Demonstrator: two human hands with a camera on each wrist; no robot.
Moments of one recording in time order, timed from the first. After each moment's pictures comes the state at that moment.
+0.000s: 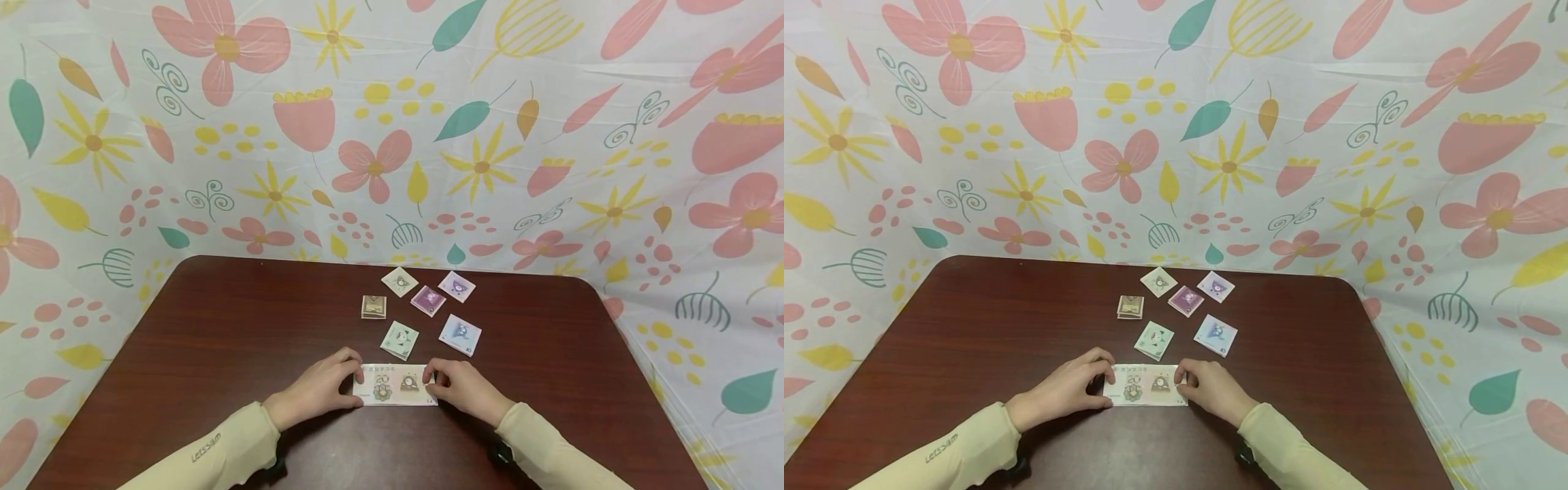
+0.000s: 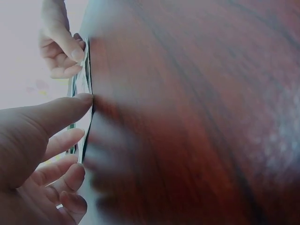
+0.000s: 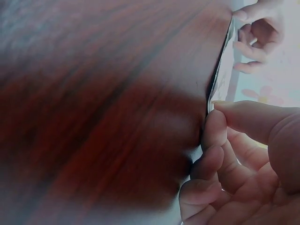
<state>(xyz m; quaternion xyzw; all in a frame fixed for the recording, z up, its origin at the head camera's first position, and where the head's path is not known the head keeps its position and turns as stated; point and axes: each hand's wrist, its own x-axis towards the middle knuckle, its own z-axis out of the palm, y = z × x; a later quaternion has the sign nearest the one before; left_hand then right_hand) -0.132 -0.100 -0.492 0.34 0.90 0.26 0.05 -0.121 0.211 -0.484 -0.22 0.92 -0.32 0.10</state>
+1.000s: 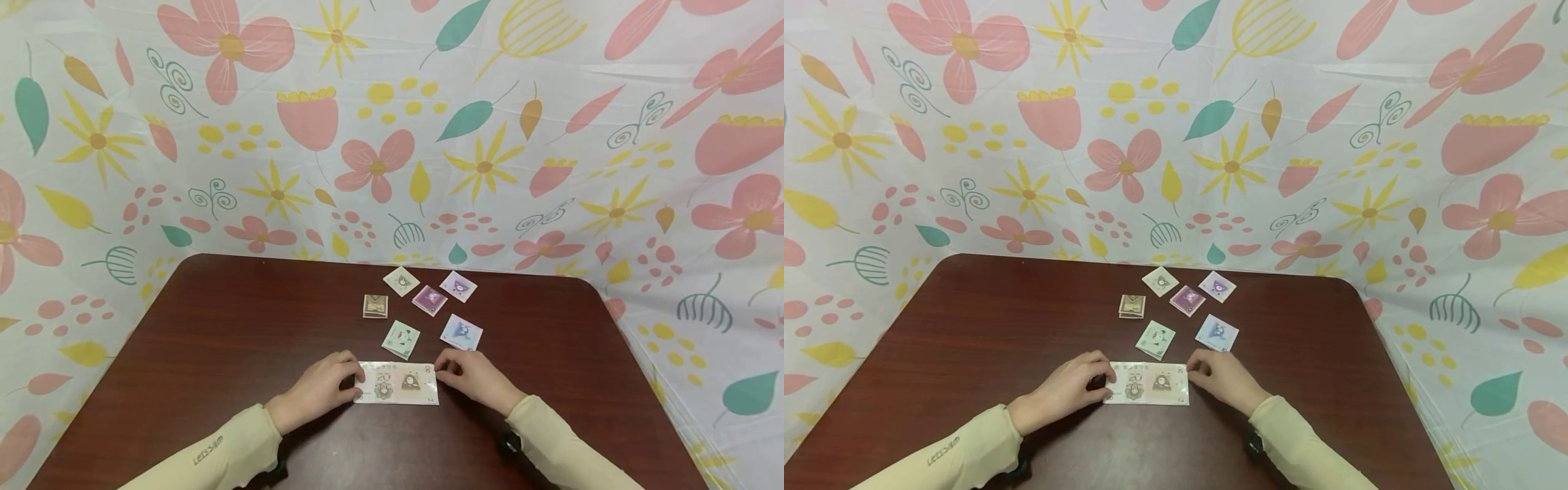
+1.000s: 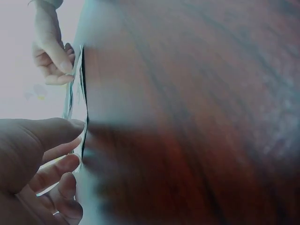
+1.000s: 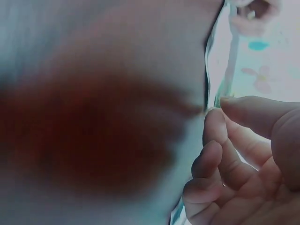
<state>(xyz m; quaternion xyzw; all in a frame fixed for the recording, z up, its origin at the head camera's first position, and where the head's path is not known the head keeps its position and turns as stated) -0.127 -0.099 -0.498 0.33 0.91 0.25 0.00 -0.133 0.229 -0.478 -0.21 0.93 -0.30 0.07</state>
